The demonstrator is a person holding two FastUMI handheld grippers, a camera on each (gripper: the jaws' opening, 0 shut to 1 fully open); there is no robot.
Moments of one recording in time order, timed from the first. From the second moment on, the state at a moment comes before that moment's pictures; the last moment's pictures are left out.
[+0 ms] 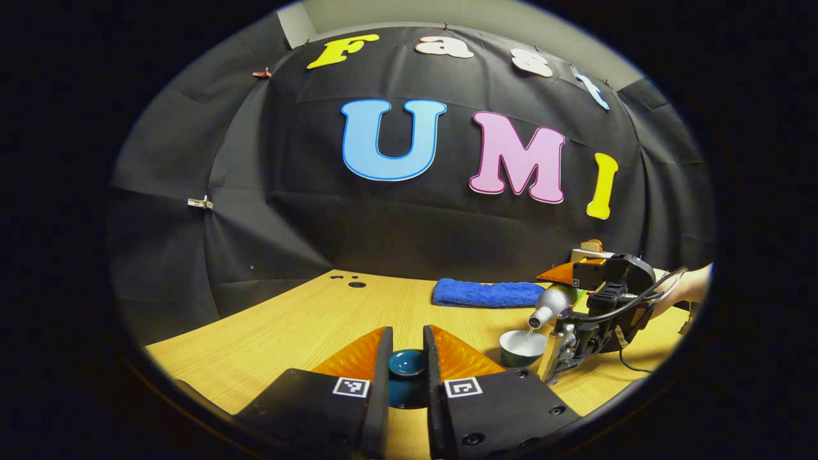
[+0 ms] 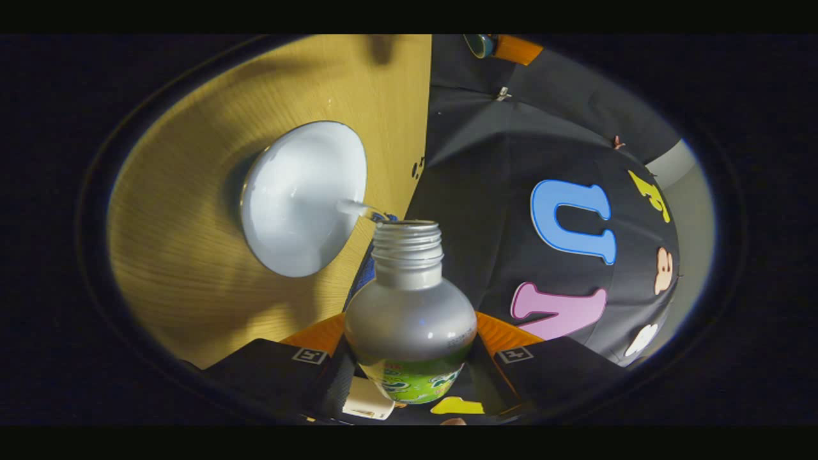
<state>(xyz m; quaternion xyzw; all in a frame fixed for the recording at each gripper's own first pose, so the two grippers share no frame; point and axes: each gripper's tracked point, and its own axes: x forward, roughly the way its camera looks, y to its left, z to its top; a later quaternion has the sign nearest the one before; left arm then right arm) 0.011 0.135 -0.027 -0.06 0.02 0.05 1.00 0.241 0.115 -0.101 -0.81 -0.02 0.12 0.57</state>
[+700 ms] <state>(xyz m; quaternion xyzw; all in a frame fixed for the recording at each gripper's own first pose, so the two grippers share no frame) 0.007 0.132 -0.020 -0.06 0.02 0.05 1.00 0.249 0.115 -0.091 -0.84 -0.04 0.12 0.52</state>
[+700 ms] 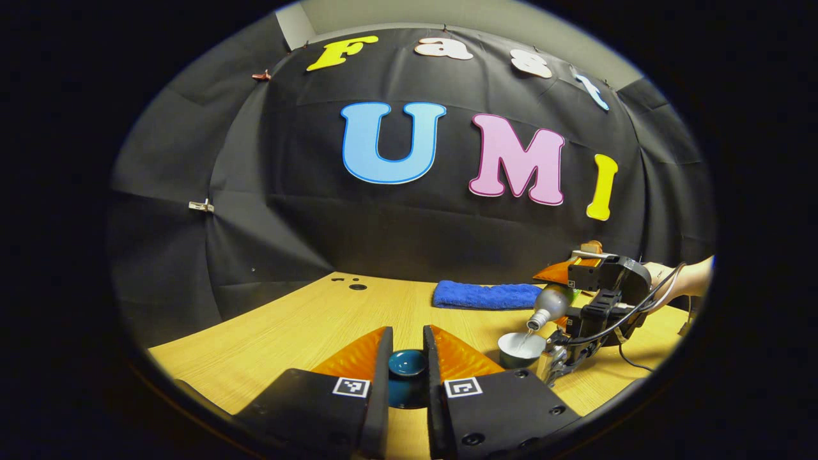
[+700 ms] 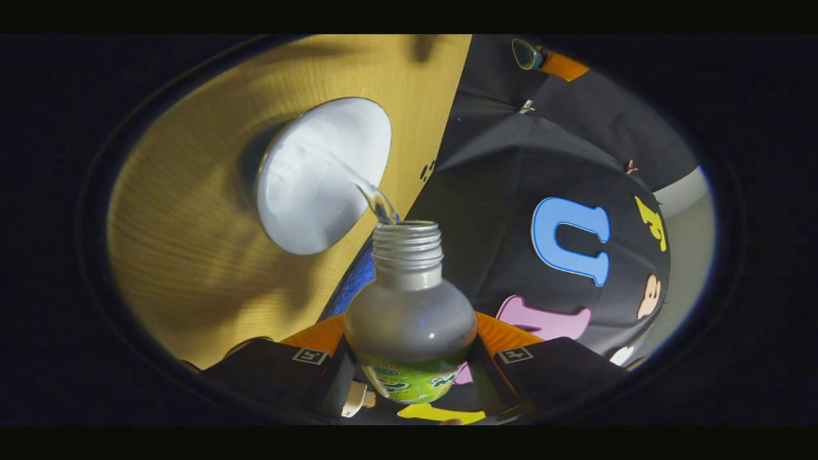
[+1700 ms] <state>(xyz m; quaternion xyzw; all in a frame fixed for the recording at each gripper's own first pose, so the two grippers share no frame) 0.002 0.149 -0.029 -0.08 0.03 0.05 1.00 0.247 0.123 -0.078 -0.88 -0.07 0.12 0.45</state>
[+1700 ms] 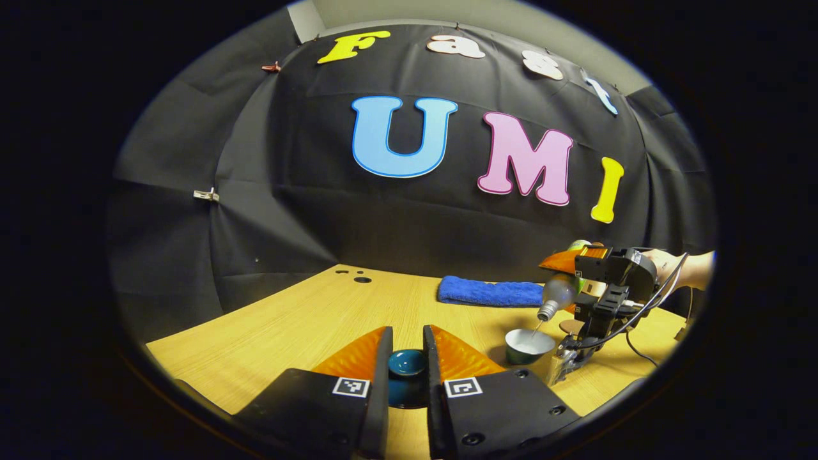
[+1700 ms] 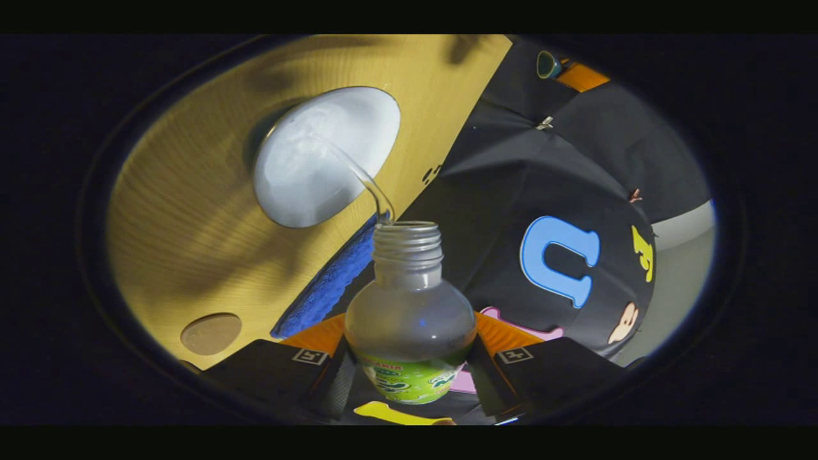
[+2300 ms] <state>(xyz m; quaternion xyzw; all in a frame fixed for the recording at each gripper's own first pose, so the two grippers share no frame) -0.001 0.152 -0.032 -0.08 0.04 0.05 0.99 0.242 0.133 -0.076 -0.89 -0.08 0.13 0.42</state>
